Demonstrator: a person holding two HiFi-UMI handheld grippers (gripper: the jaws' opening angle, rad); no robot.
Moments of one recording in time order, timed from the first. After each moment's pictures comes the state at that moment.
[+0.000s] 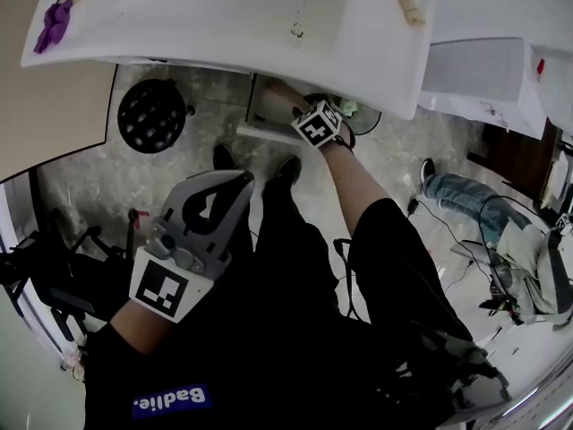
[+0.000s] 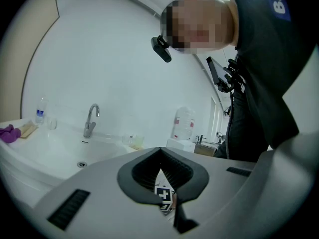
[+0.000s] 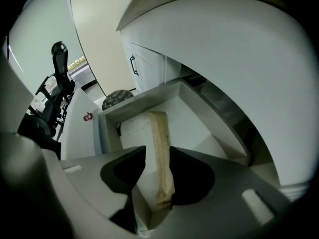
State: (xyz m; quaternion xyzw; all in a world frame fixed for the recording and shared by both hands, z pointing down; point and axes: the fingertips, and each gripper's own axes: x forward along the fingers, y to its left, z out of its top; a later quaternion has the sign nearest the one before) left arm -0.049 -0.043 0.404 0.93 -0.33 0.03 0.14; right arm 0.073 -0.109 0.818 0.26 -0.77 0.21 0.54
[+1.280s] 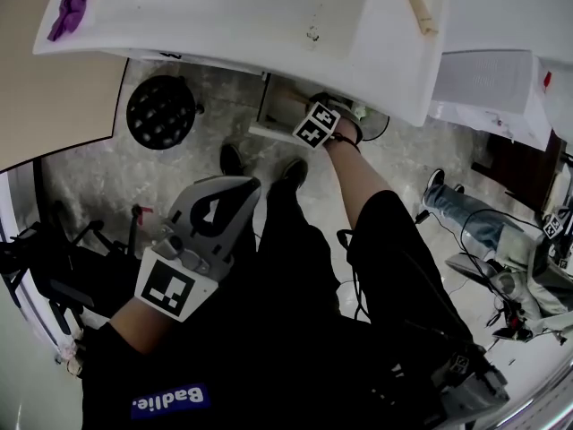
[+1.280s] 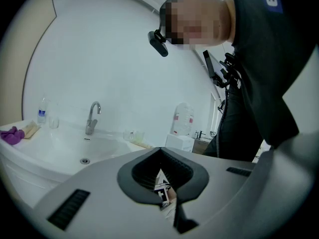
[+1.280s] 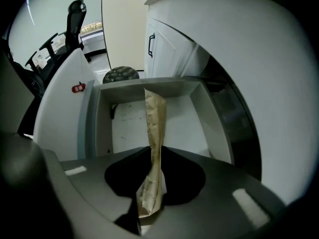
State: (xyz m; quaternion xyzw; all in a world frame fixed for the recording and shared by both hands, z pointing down) left arm -0.064 -0.026 0.413 0.93 -0.32 0.06 0.14; right arm 0.069 -0.115 0.839 0.19 -0.74 0.08 0.64
